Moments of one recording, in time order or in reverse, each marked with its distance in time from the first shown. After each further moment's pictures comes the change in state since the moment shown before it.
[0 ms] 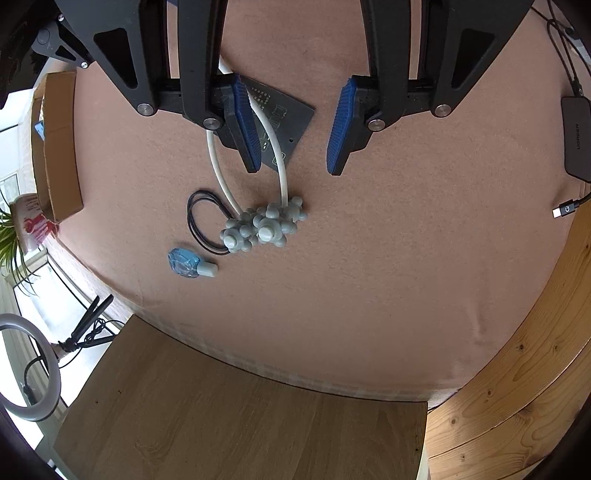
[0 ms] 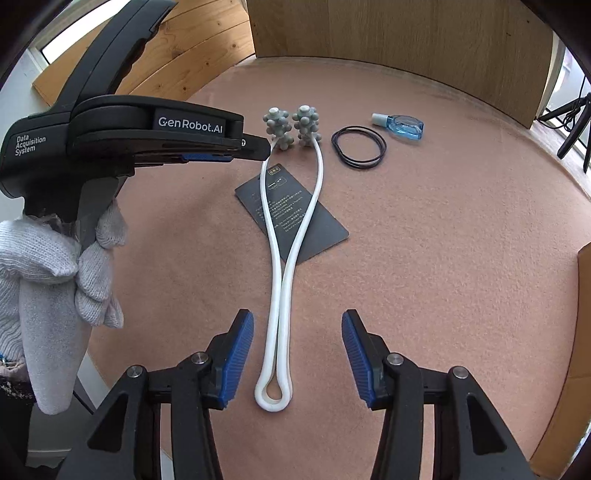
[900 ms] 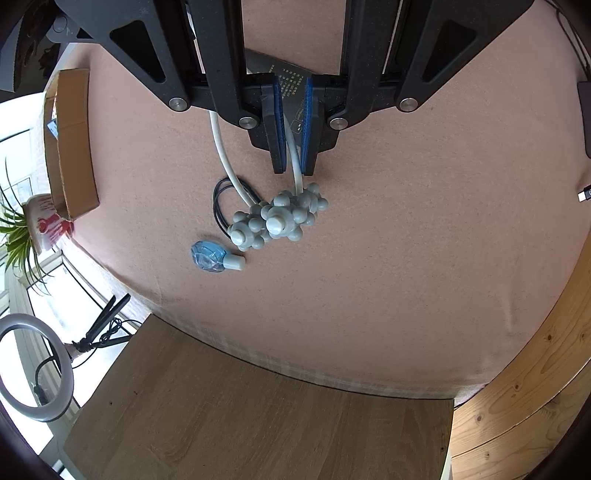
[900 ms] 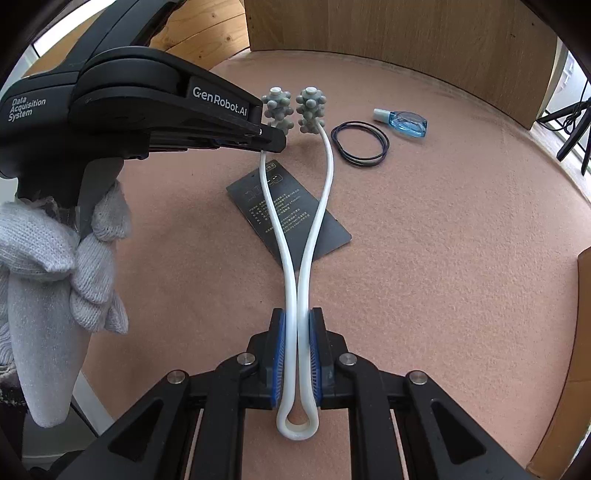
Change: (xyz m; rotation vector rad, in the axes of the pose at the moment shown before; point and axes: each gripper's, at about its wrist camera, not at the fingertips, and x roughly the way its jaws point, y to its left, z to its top) left arm 0.005 -0.018 0.011 0.018 -0.010 -0.079; right arm 0.001 -0.004 -0.003 0.001 -0.004 -0.046
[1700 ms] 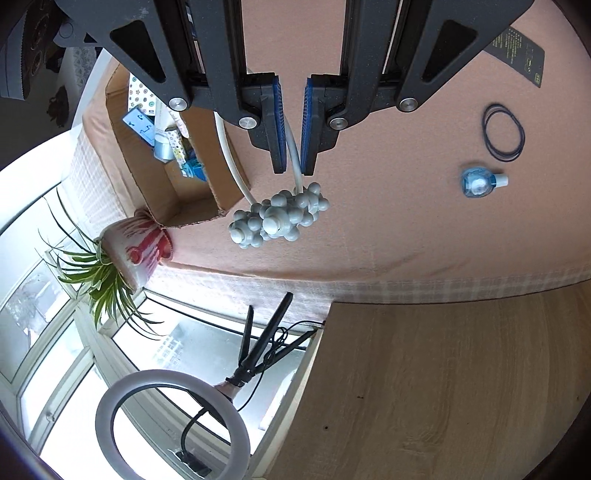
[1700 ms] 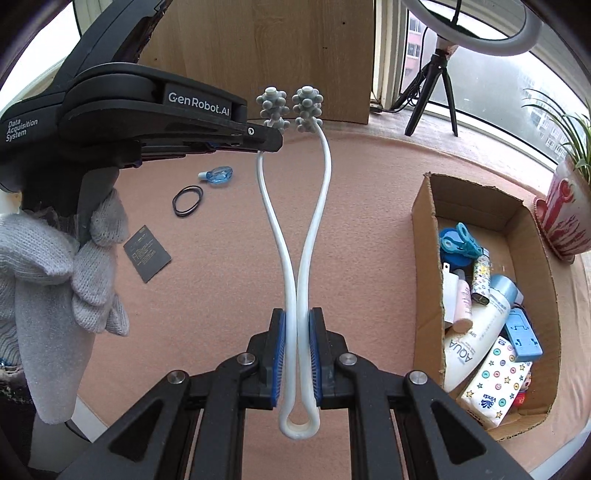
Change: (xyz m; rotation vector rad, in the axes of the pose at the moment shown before) left arm 0.011 -0.253 0.016 0.283 -0.063 -0.220; right arm -0.105 -0.141 -0.058 0.235 -0.178 -0.159
